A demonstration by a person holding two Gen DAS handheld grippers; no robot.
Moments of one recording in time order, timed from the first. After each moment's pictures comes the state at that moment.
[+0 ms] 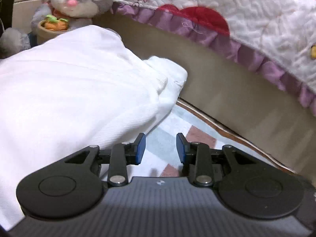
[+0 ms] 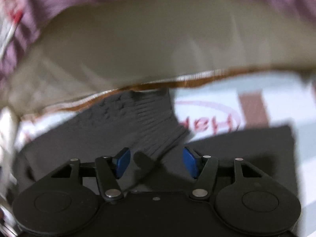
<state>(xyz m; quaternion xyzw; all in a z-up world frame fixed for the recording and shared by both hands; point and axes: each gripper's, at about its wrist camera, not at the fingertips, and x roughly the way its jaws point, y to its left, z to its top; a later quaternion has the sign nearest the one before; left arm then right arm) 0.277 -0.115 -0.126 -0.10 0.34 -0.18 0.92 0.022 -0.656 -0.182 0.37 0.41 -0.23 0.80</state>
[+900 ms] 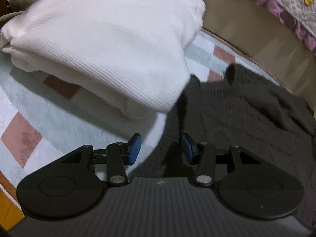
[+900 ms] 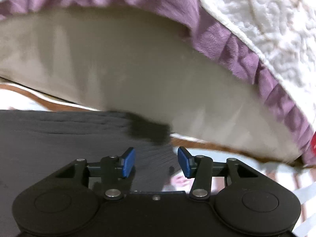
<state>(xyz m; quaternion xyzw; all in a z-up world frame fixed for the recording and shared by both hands) 0.240 -0.006 -0.171 -0.03 0.48 -0.21 0.85 0.103 -0.556 -0.174 0.02 0.40 -0.33 0.85</state>
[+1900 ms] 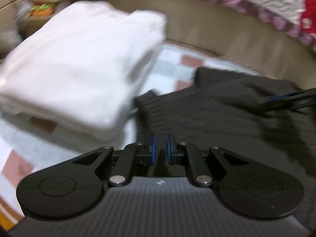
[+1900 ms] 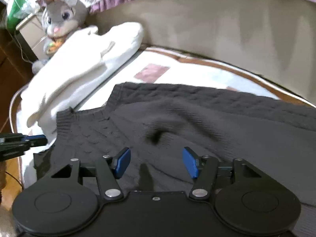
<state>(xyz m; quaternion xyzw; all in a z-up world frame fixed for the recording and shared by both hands) 0.201 -0.048 -0.147 0.04 0.39 -0.29 0.87 0.195 -0.380 -0.200 0.11 0.45 0.07 0.88</state>
